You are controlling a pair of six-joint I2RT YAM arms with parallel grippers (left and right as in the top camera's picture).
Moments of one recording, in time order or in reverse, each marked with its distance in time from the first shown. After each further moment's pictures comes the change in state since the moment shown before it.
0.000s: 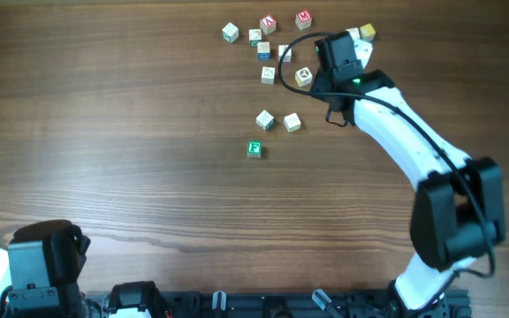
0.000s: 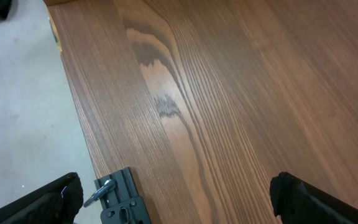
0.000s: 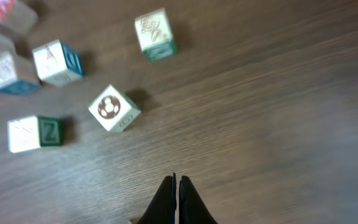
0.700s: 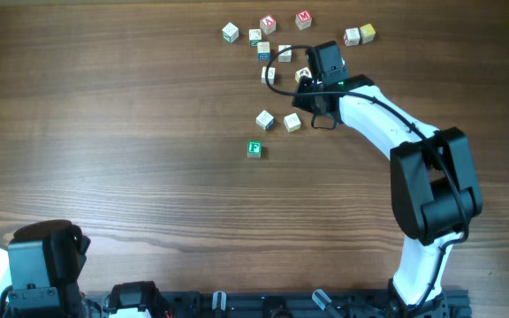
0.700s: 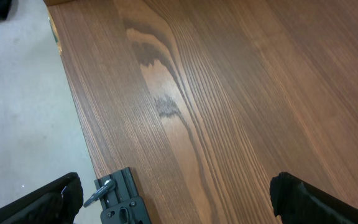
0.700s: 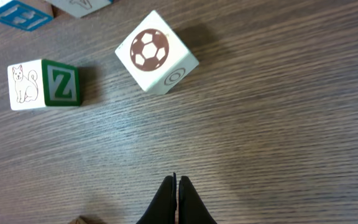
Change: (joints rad) left arm 0.000 0.000 0.000 0.000 0.000 0.000; right arm -0.005 0.139 0.000 0.100 -0.261 -0.011
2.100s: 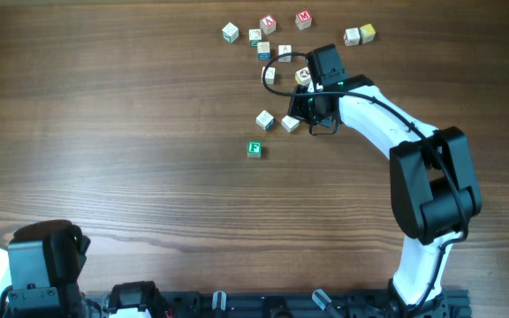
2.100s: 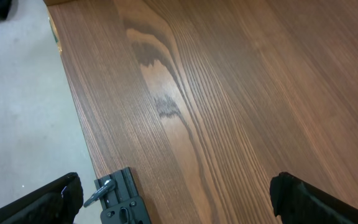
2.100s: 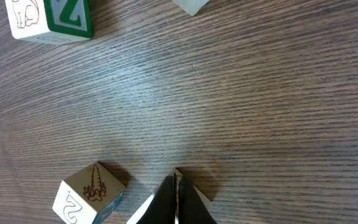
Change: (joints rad) left arm 0.000 0.000 0.000 0.000 0.000 0.000; right arm 0.000 0.004 0.000 -0.084 -0.174 0.008
